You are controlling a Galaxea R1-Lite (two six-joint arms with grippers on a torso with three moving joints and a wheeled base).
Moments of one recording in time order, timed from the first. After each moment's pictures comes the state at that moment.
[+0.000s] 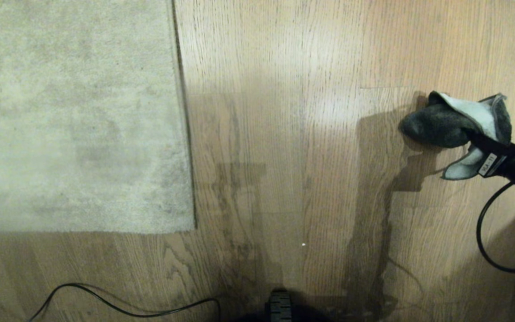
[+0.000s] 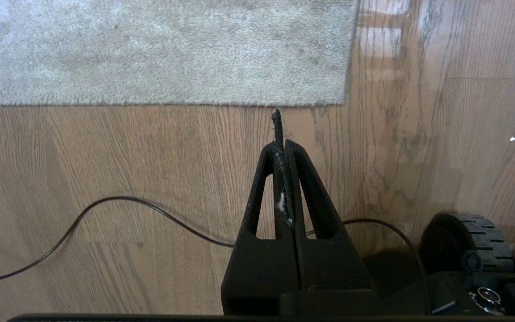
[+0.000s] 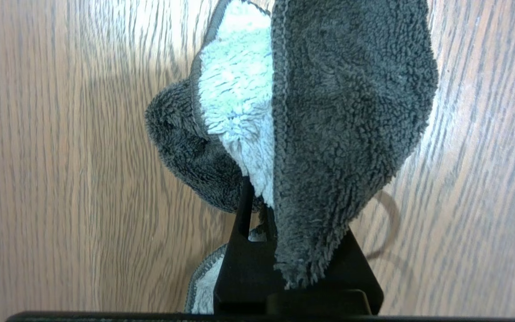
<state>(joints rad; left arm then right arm) 0.00 0.00 0.00 0.00 0.01 -0.04 -0.26 1.69 -0.48 -1.45 0.41 0.01</state>
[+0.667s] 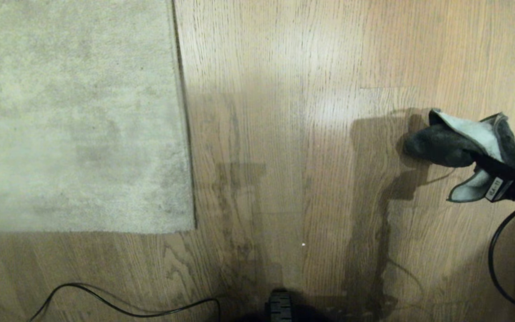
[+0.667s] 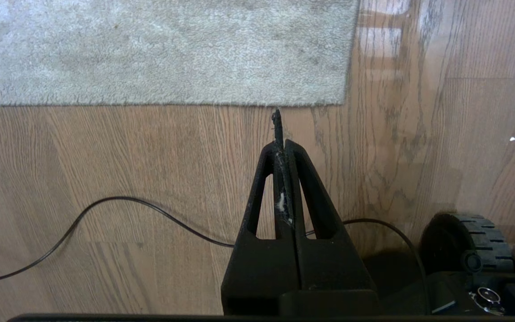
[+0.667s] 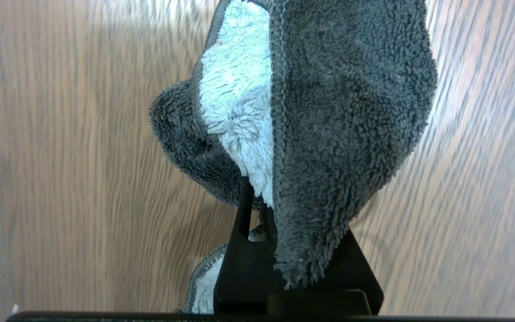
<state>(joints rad) 0.00 0.00 0.00 0.00 0.01 -0.04 -0.26 1.61 -0.31 -1.46 0.40 -0.06</state>
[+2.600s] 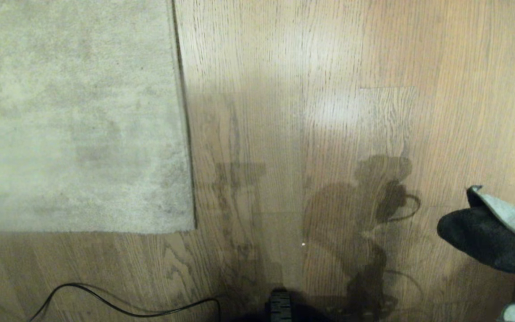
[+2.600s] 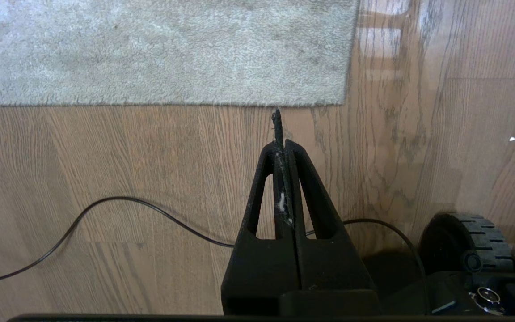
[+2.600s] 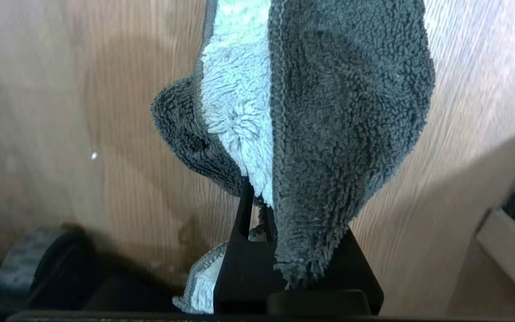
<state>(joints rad) 0.00 0.00 0.00 0.00 0.01 -0.04 -0.11 0.65 0.00 -0.61 0.16 -0.11</state>
